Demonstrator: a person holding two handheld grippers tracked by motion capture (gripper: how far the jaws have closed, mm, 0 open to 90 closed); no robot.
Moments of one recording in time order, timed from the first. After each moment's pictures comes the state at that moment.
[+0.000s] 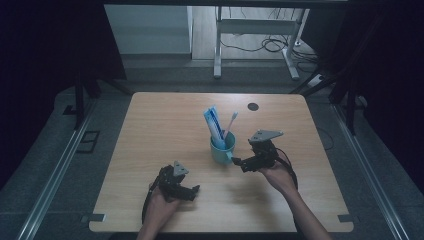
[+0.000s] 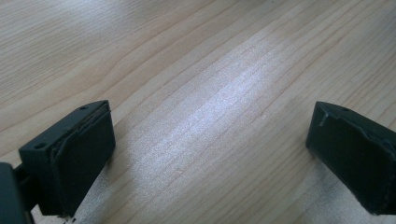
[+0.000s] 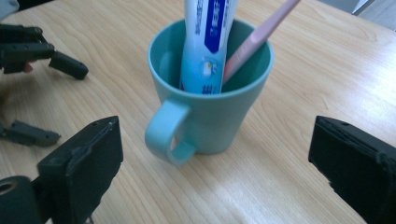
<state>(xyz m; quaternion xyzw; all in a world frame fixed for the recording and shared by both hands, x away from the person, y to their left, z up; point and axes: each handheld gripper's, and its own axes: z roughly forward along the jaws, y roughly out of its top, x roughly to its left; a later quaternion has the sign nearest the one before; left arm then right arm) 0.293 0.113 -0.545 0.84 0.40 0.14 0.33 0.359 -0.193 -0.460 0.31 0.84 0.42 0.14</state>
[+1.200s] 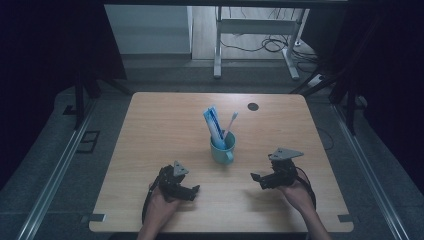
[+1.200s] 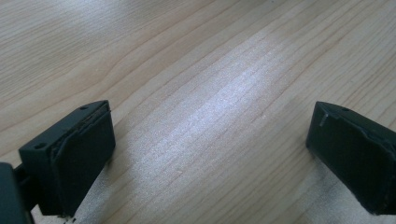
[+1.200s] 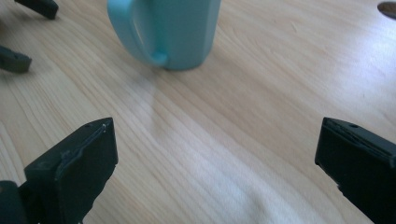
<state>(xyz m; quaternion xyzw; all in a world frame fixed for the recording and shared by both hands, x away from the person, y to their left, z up) 0.292 0.113 -0.545 0.84 0.40 0.14 0.33 0.323 -0.252 -0.497 0.34 0.84 0.40 0.16</state>
